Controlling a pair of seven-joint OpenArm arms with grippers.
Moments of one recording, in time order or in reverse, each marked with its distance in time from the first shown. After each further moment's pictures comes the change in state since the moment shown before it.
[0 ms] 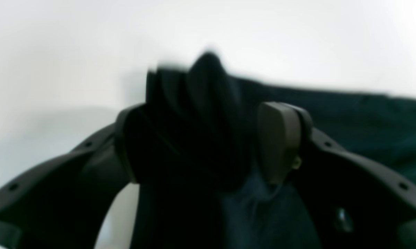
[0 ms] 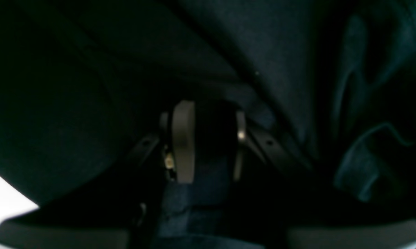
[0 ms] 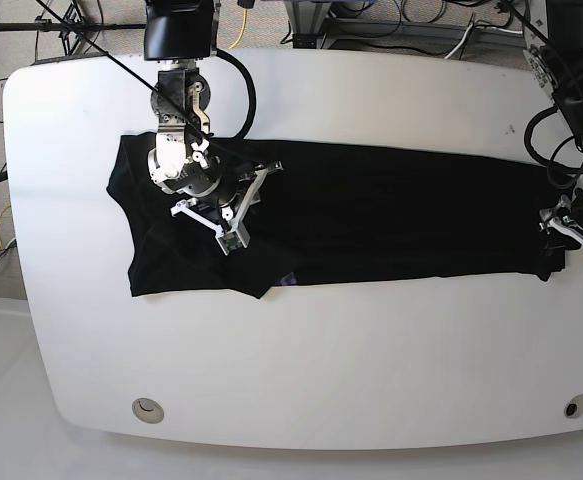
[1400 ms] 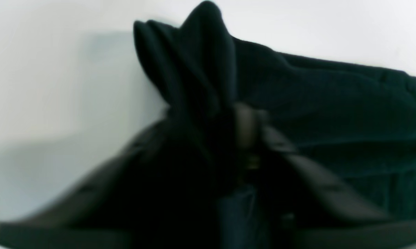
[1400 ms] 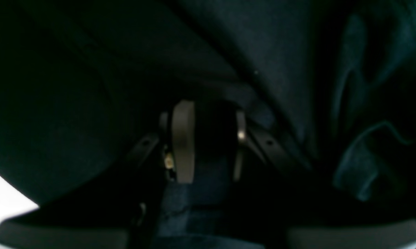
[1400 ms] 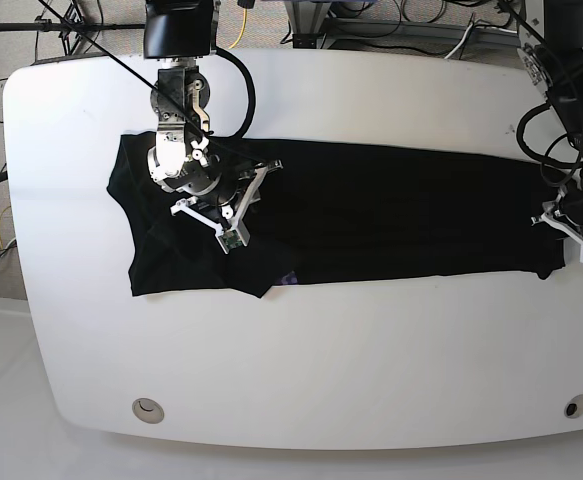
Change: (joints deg) left arm 0.5 1.6 -0.8 -1.2 1.7 0.0 0.0; right arm -0.3 0.0 -0.1 0.4 -0.2 0.0 0.3
